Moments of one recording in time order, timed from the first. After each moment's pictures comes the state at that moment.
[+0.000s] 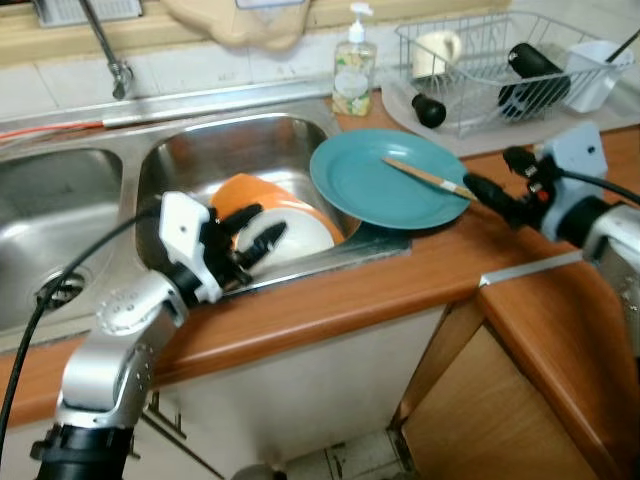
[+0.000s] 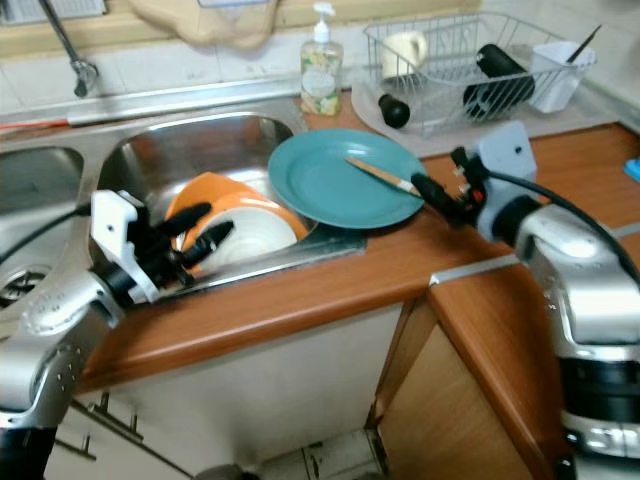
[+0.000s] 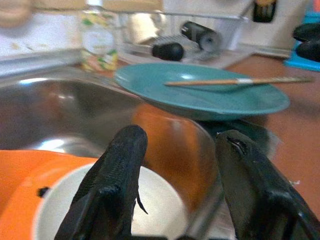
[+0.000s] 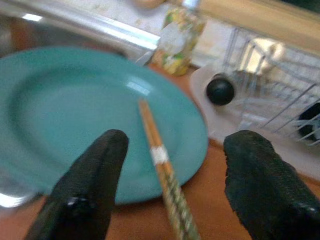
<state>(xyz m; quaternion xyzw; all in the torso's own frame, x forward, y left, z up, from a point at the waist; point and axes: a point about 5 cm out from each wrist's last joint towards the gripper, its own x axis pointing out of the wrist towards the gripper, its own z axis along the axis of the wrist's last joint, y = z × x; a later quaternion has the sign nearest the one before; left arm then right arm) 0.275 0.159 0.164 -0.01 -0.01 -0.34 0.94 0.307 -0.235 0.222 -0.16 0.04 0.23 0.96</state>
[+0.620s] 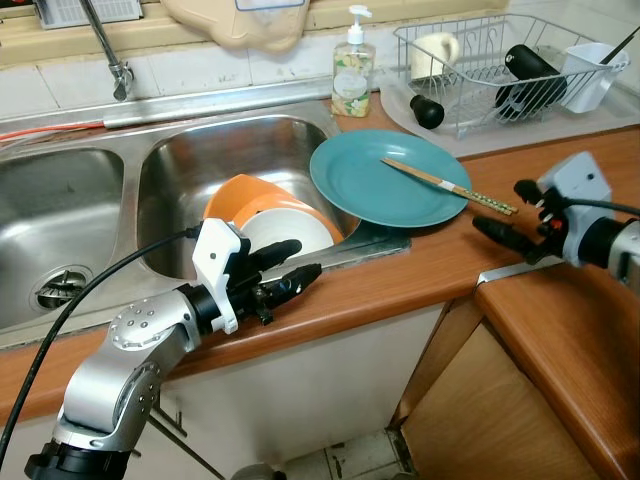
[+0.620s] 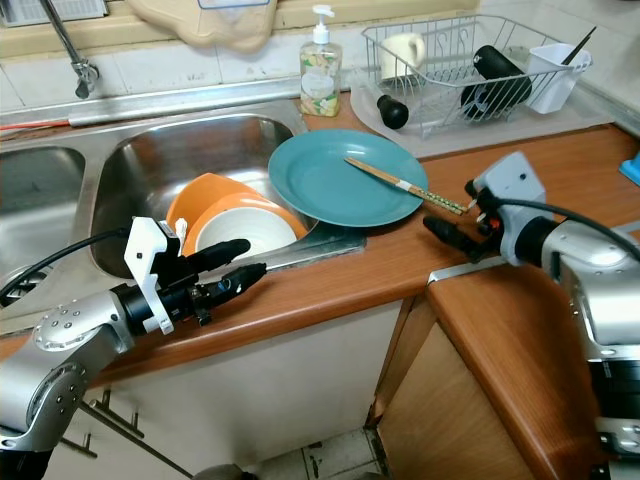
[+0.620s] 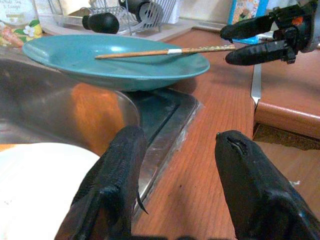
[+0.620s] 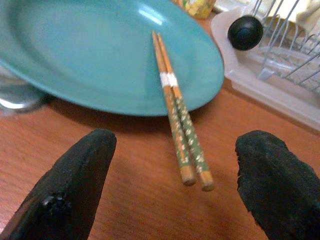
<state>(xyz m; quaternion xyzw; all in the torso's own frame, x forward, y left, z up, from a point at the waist) 0.253 0.139 0.157 -0.01 0.04 -0.44 0.90 0.308 -0.261 0.196 -0.21 0.13 0.26 0.94</state>
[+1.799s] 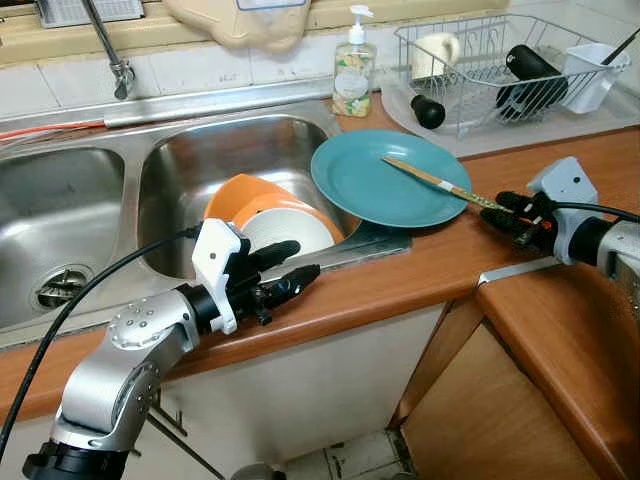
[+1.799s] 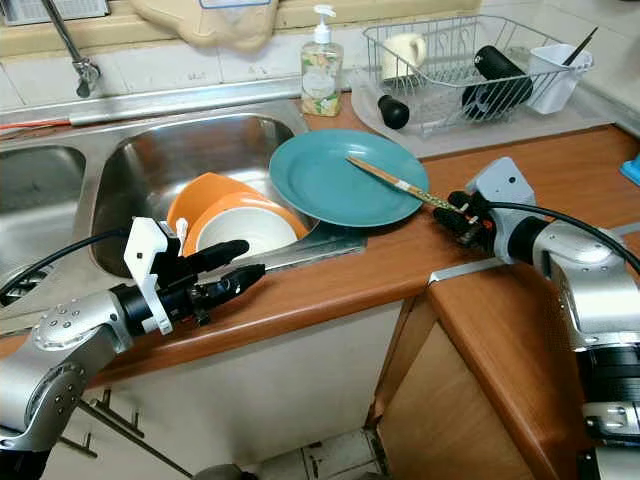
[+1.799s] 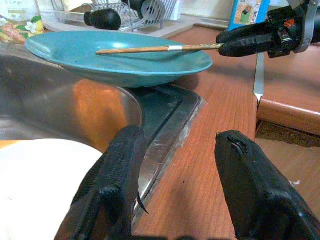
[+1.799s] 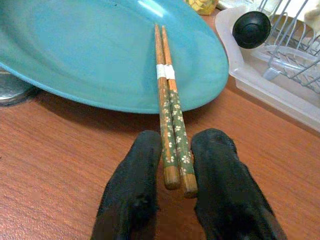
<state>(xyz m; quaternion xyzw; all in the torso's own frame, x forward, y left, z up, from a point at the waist) 0.253 0.140 0.156 -0.01 0.05 -0.43 0.90 0.319 -0.262 0.188 -0.21 0.13 0.26 0.93</state>
